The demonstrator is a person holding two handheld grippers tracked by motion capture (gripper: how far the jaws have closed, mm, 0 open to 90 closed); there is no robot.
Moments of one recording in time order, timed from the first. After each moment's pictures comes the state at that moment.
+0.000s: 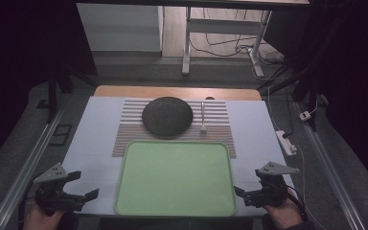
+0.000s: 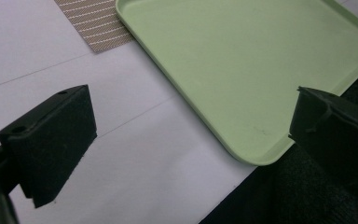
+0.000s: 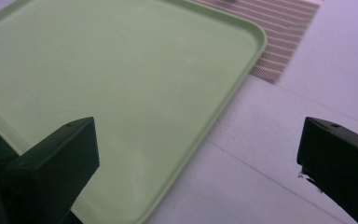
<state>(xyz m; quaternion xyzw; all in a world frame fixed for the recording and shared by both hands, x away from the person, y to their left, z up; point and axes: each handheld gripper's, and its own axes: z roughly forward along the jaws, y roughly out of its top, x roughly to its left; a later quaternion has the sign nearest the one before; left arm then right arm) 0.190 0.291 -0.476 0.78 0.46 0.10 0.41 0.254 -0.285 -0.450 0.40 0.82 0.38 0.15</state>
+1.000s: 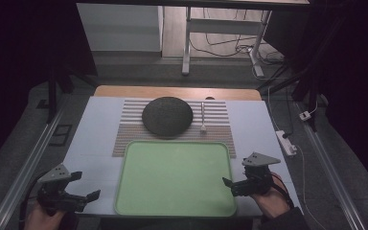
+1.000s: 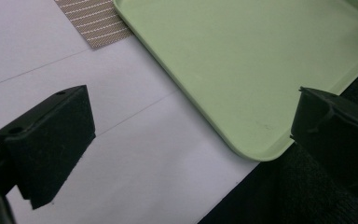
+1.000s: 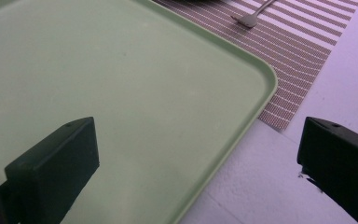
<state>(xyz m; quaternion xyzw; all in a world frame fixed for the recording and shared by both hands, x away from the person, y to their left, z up) 0.192 0.287 -0.476 0.79 0.45 0.10 0.40 0.283 -0.253 -0.453 0.34 0.85 0.36 0.19</state>
